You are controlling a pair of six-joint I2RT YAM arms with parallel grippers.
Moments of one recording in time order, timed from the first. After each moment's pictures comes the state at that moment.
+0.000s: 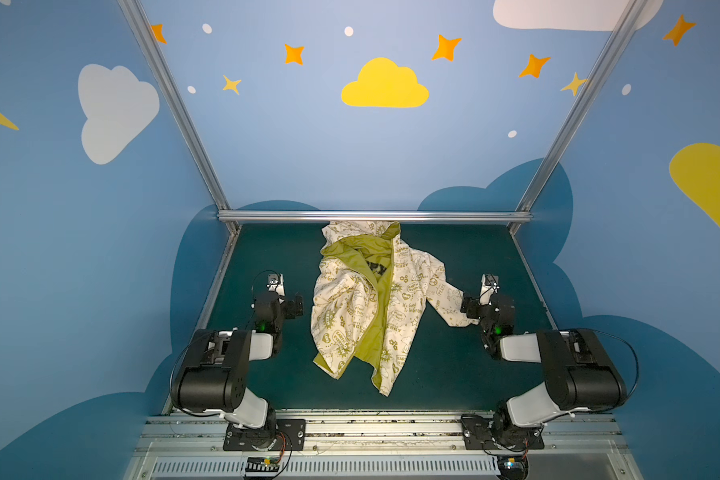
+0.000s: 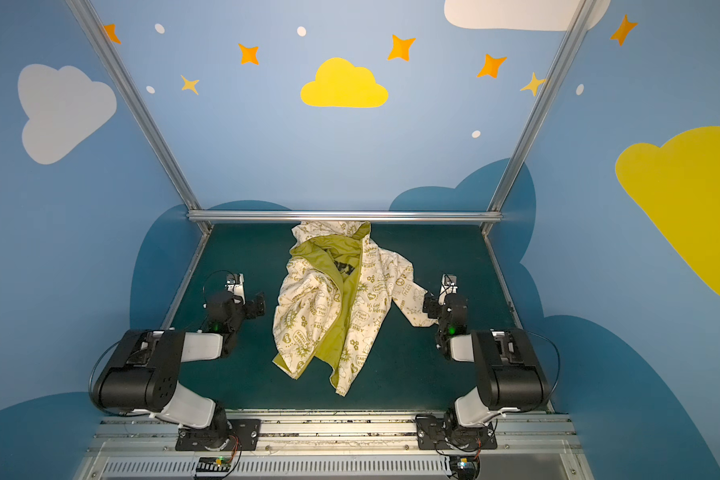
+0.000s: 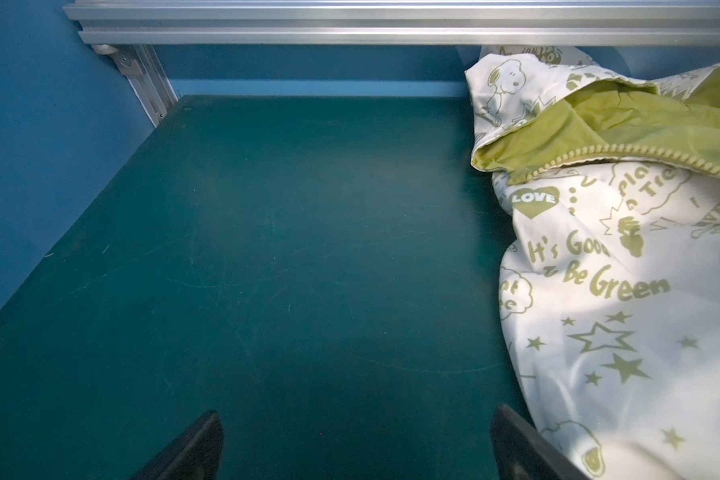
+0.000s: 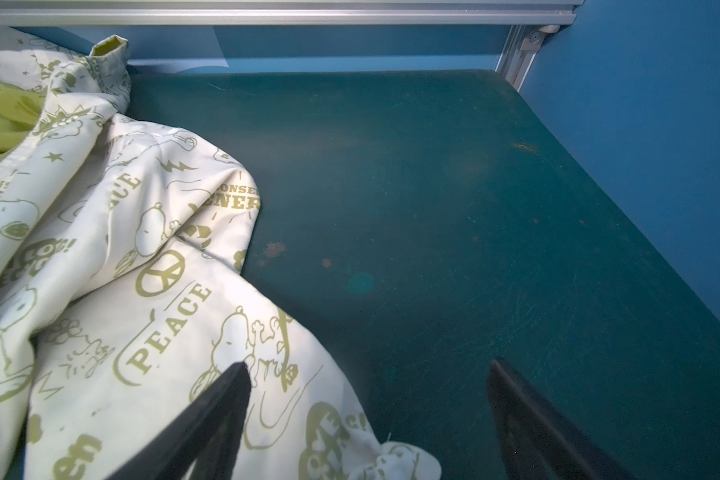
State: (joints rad) left arm -0.01 1.54 0.39 0.69 -0.08 -0.03; right arm 0.08 1.52 0.36 0.75 0.14 0.00
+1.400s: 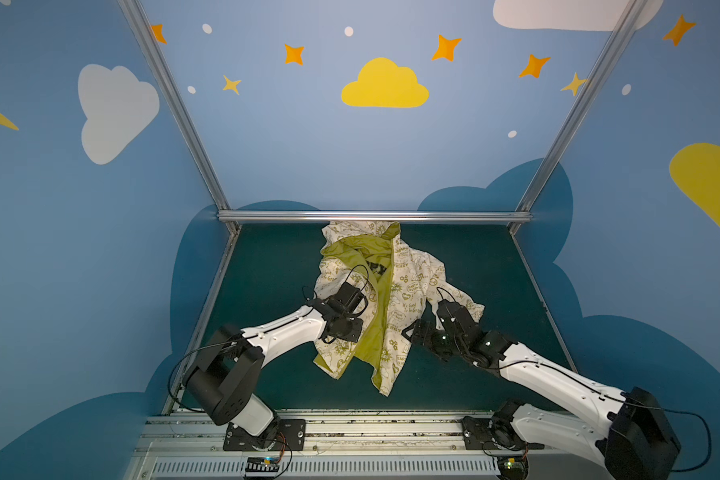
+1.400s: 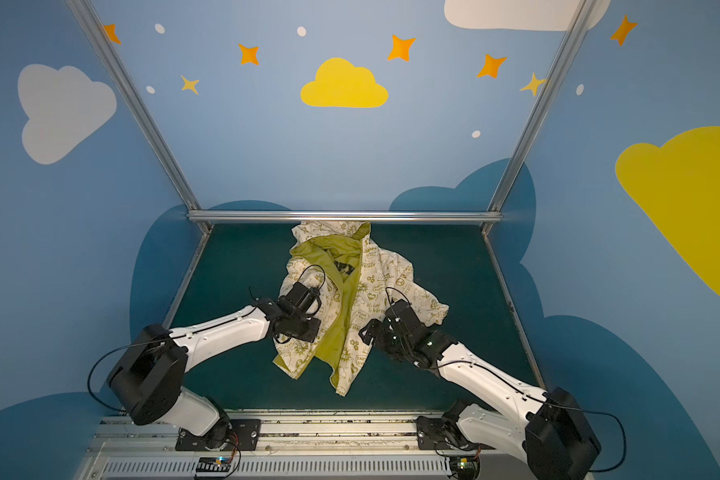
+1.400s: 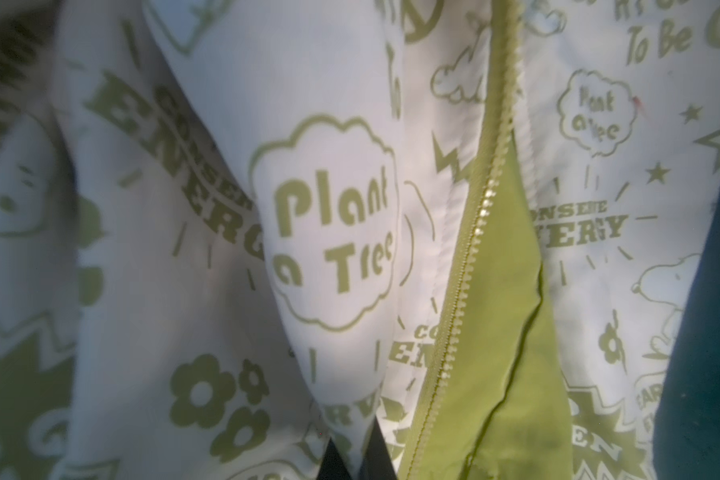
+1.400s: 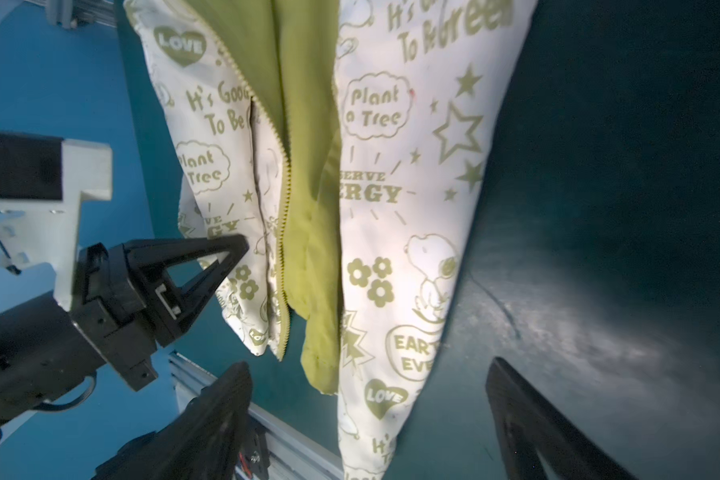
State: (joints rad) left arm -0.65 1.53 0.93 -0.54 0.01 -0.35; right arm 0.77 1.09 0.59 -0.30 -0.17 1.08
